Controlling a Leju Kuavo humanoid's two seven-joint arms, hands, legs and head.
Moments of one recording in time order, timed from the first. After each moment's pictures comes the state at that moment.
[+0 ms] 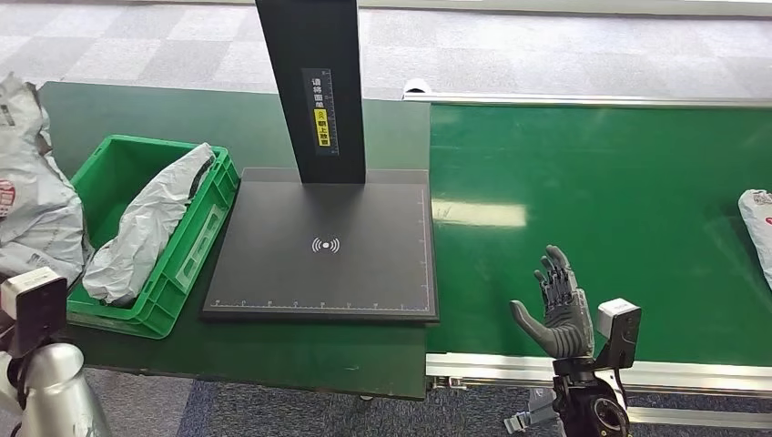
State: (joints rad) left arm -0.29 -0.14 0.65 -1.52 -0.64 0.69 -0.70; right arm -0.06 -0.06 0.03 -1.18 -0.13 0.17 -0.44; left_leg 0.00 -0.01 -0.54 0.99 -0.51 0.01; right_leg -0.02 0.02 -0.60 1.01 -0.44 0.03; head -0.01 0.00
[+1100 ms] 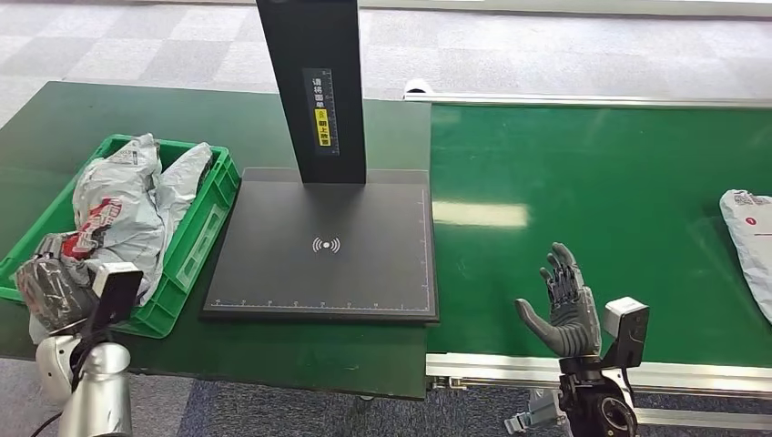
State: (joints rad) left arm -0.33 -0.07 0.57 -1.15 -0.77 0.70 -0.64; right arm -0.06 -0.06 0.00 -1.20 -0.11 0.20 -0.42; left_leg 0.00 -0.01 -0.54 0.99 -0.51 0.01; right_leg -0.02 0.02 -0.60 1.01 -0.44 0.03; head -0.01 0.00
